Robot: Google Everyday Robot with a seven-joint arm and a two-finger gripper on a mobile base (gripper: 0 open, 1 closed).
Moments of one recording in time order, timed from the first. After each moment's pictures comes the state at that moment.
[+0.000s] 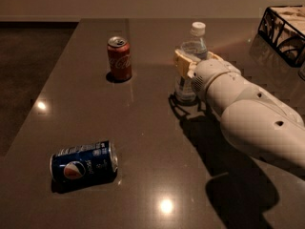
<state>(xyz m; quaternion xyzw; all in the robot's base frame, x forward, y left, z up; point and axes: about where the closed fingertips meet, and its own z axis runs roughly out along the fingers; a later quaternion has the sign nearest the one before) 0.588 -0.114 0.946 -0.73 -0.05 -0.67 0.14</state>
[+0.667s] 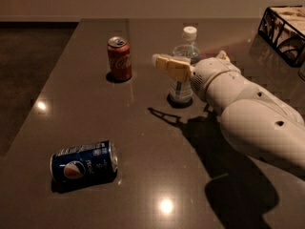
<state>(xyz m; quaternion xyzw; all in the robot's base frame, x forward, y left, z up) 0.586 -0.112 0.951 -0.73 -0.06 -0.67 0.14</state>
